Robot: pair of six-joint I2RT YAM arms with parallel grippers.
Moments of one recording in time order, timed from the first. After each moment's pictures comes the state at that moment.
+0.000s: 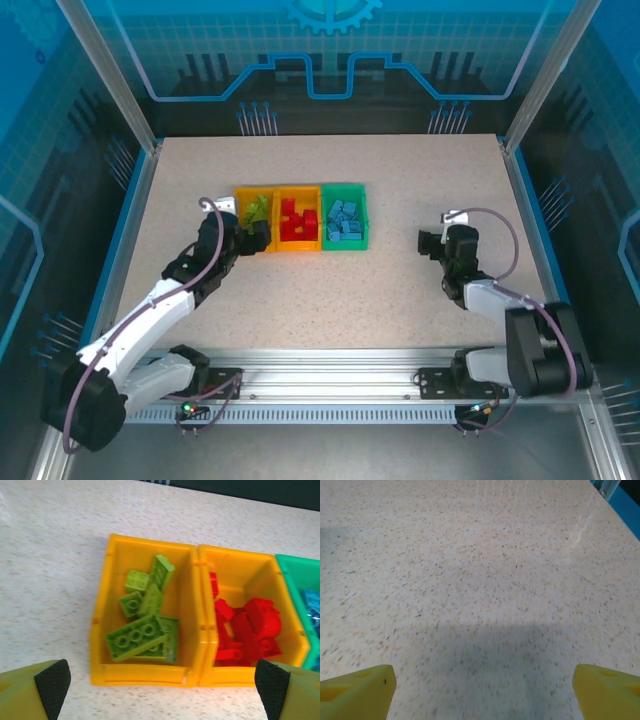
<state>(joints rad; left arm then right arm) -0.36 1.01 0.68 -0.26 -0.31 -0.39 0.10 1.35 0.39 0.45 0.24 0.04</state>
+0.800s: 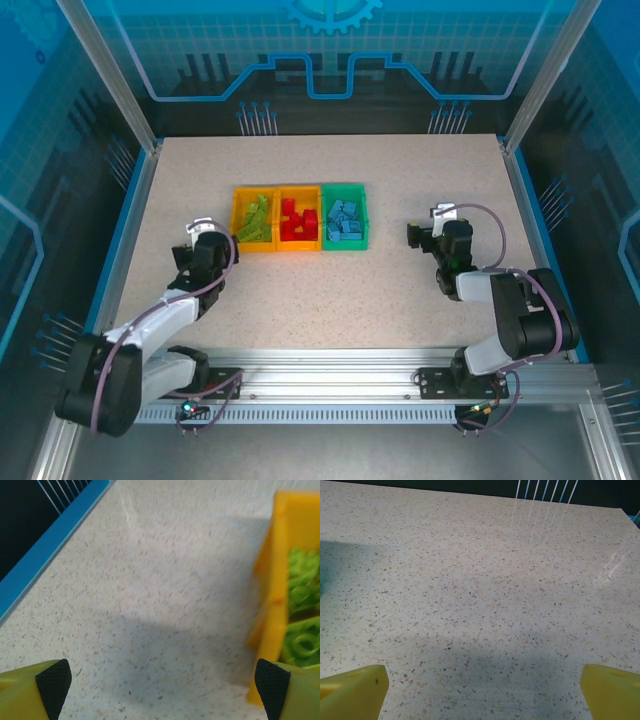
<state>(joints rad) -0.20 1.15 0.38 0.11 -0.58 -0.22 0.10 1.50 0.42 0.67 0.12 -0.04</state>
